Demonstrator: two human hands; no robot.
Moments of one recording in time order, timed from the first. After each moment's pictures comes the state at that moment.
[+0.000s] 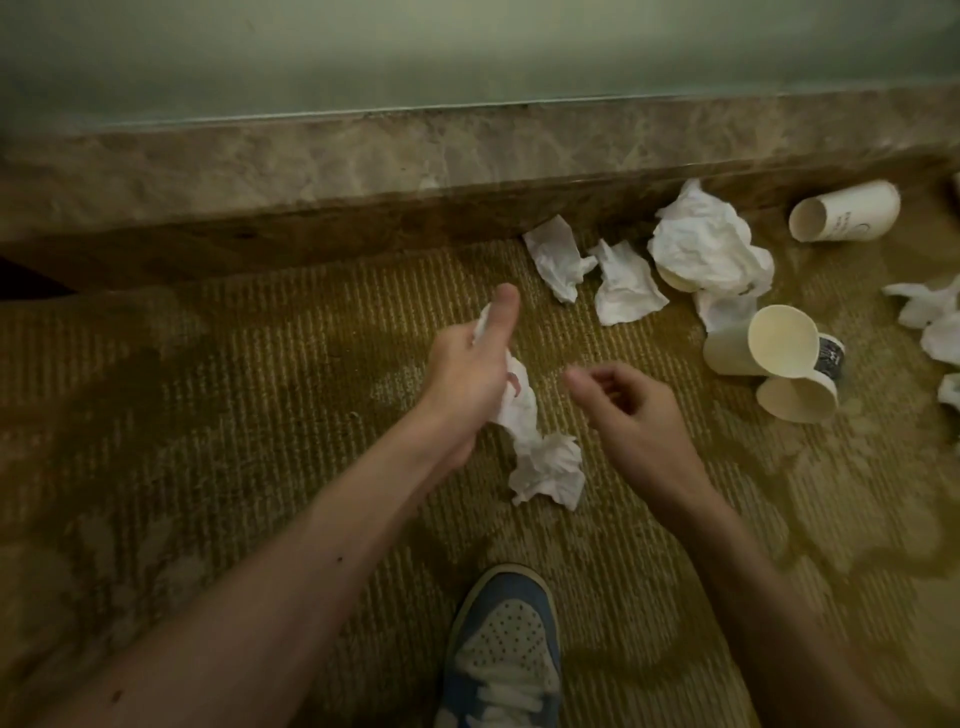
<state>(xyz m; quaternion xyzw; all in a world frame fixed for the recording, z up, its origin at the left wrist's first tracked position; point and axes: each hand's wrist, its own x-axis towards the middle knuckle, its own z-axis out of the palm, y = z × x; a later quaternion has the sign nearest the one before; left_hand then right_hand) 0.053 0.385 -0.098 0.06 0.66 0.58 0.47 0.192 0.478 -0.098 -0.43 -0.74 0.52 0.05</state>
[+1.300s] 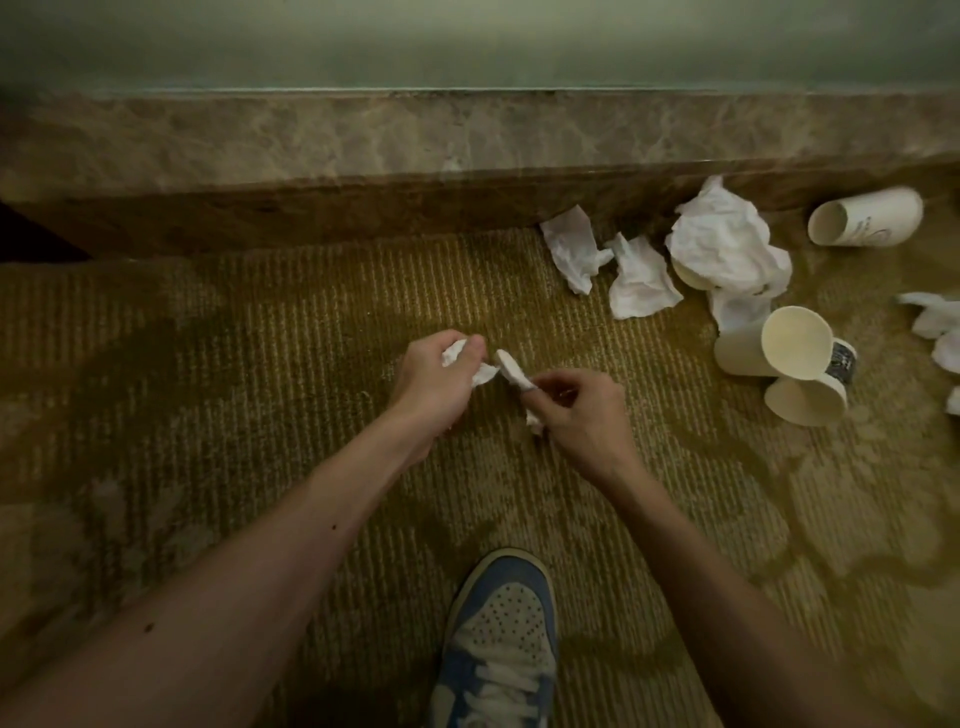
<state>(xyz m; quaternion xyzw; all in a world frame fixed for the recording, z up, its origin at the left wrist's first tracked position) 0.044 0.358 -0.130 0.06 0.78 0.45 0.43 0.166 0.464 -0.134 -0.43 -0.80 0.42 -0.02</state>
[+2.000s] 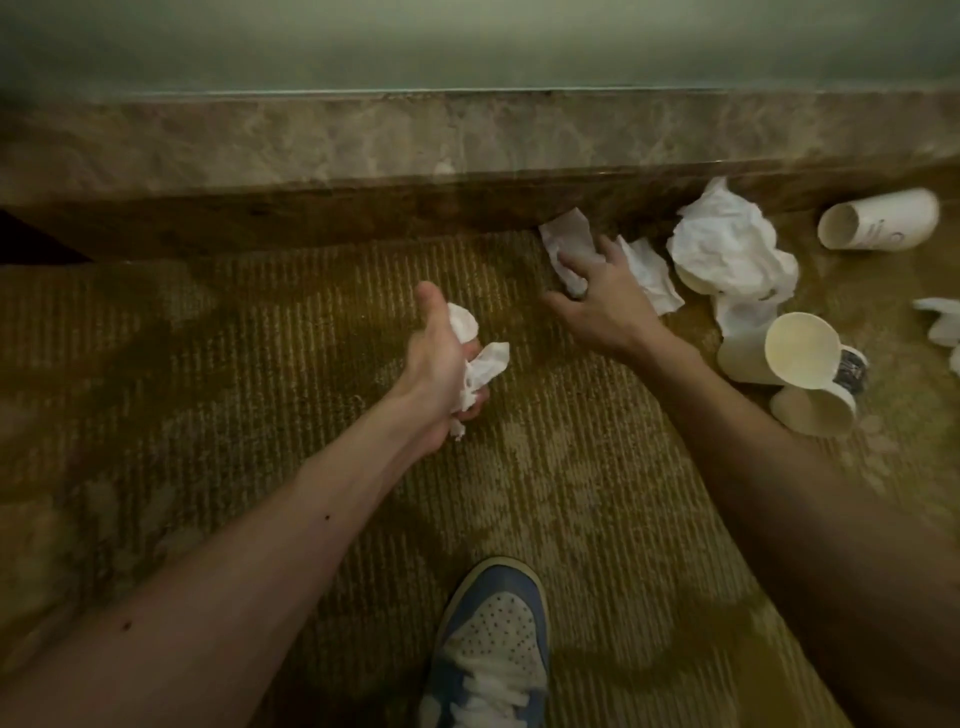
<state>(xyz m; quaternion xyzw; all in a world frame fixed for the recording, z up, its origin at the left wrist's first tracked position) 0.039 0.381 -0.116 -0.14 0.64 0.57 0.49 0.099 0.559 -0.130 -0.36 -0.88 0.30 -0.12</state>
